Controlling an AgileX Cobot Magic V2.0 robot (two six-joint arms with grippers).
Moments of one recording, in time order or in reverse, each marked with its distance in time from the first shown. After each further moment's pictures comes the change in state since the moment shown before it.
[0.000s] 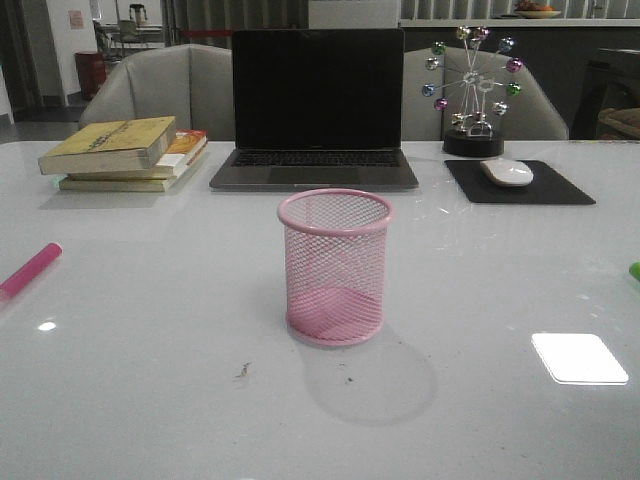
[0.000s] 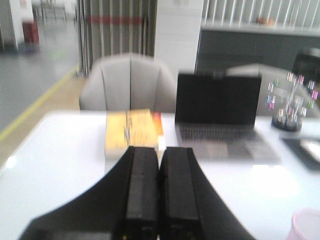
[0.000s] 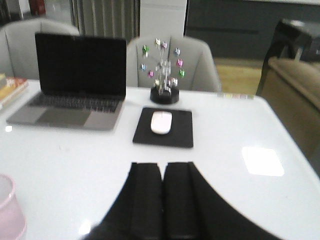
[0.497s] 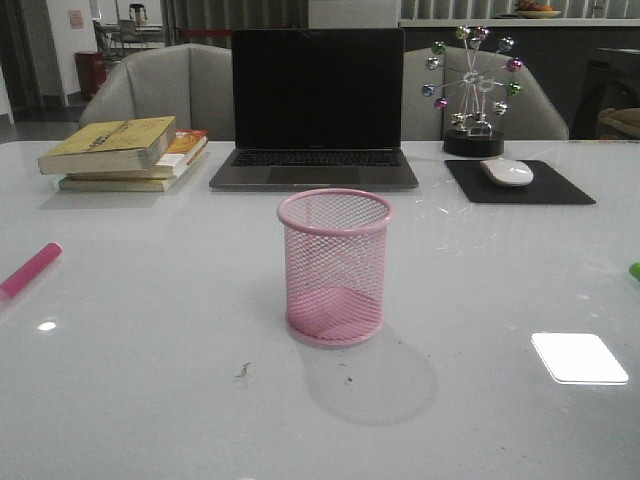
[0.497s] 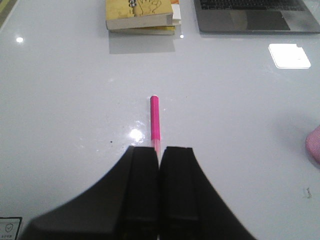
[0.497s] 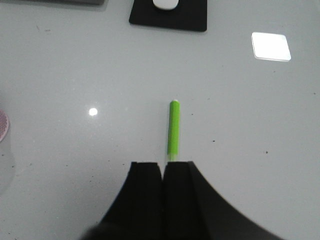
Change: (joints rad) left arm 0.000 0.262 0.000 0.044 0.190 0.000; right arm 0.000 0.295 -0.002 0.000 0.127 0.000
